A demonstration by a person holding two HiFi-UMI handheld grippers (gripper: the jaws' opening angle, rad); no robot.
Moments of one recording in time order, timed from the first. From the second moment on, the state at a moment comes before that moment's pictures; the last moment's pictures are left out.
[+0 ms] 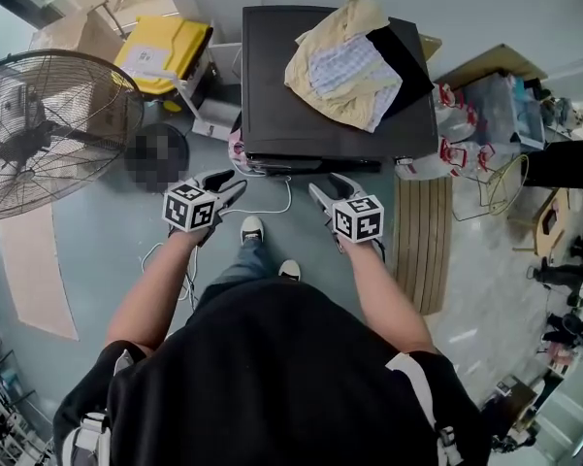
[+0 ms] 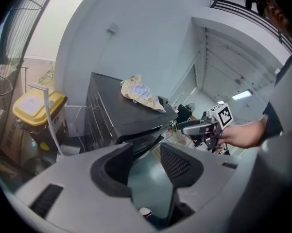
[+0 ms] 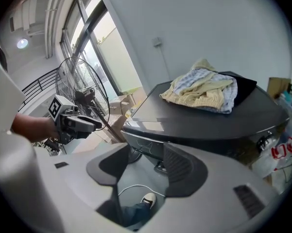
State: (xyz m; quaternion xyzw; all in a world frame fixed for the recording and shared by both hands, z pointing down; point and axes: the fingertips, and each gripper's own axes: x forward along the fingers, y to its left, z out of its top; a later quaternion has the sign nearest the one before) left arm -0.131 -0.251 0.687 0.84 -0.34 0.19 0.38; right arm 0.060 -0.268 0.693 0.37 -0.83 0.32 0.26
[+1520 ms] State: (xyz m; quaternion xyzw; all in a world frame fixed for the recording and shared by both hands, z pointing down) left arm -0.114 -0.291 0.775 0.84 -0.32 0.28 0.33; right arm 0.058 -0.305 0.767 0.38 -0.81 0.34 0.30
